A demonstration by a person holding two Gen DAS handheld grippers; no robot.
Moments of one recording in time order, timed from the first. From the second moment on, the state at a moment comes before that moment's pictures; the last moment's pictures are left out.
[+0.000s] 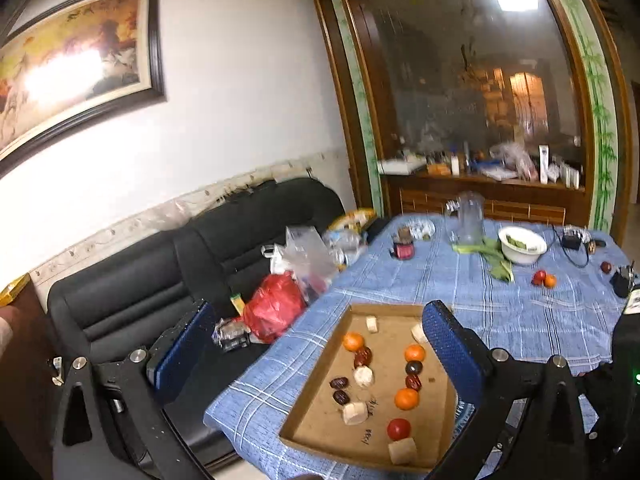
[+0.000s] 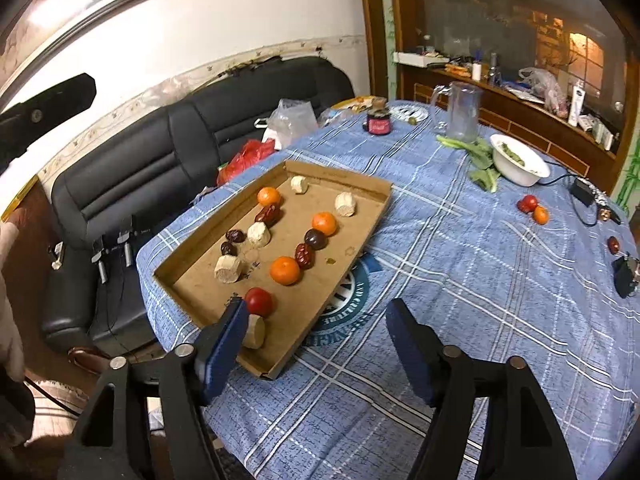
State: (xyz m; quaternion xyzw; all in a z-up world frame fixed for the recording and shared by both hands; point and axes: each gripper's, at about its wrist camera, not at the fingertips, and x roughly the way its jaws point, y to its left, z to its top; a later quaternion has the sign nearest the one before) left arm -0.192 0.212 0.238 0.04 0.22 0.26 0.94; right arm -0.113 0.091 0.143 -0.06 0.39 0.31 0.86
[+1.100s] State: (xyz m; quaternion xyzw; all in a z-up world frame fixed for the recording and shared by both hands) left arm -0.152 0.251 0.155 -0.05 0.39 0.20 0.90; right arm -0.084 0.117 0.114 -0.06 0.44 0.22 0.87
